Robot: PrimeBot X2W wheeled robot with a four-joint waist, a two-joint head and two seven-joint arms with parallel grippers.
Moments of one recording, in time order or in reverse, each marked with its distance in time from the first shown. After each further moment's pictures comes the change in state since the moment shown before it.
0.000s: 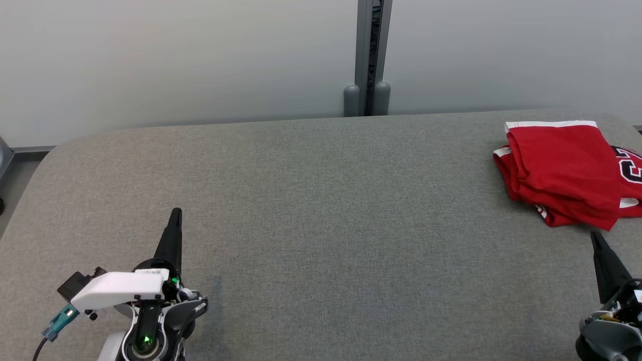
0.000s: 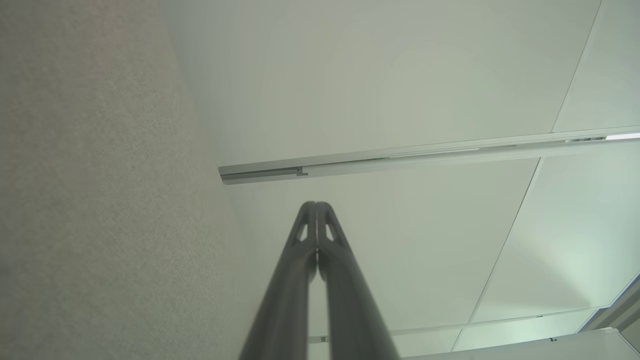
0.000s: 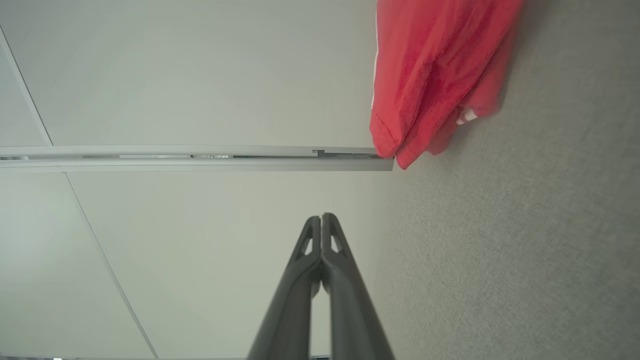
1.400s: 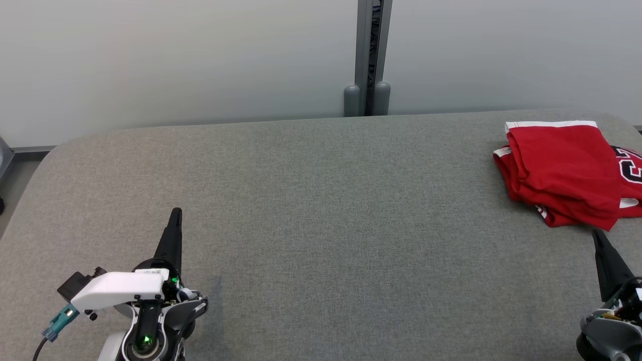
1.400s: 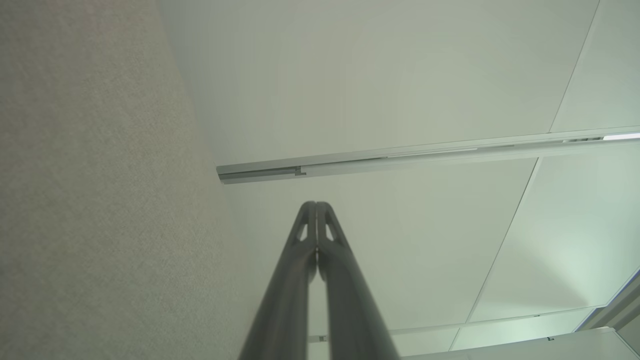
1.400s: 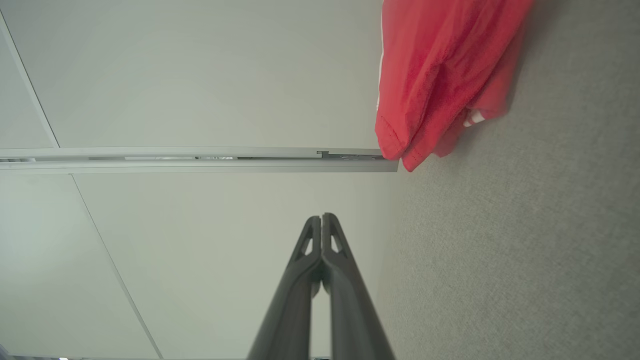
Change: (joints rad) left arm -0.004 0.000 0.000 0.000 -0.006 -0.002 0.002; right arm -0.010 0.005 -0.014 0.001 0.000 0.000 0.010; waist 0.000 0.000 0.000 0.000
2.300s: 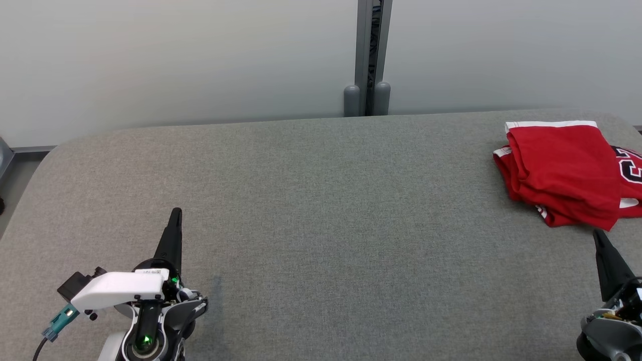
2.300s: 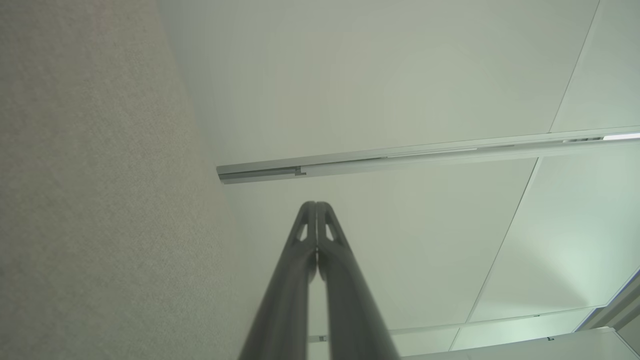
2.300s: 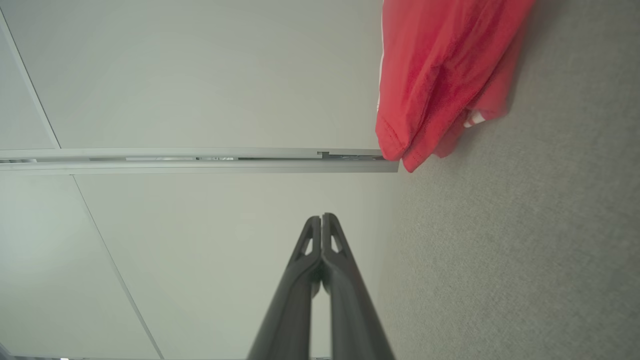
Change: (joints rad) left arm 0.000 0.000 0.000 0.000 0.000 0.000 0.000; right arm -0.002 0.004 -0.008 0.001 -0.004 0.000 0.006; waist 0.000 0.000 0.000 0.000
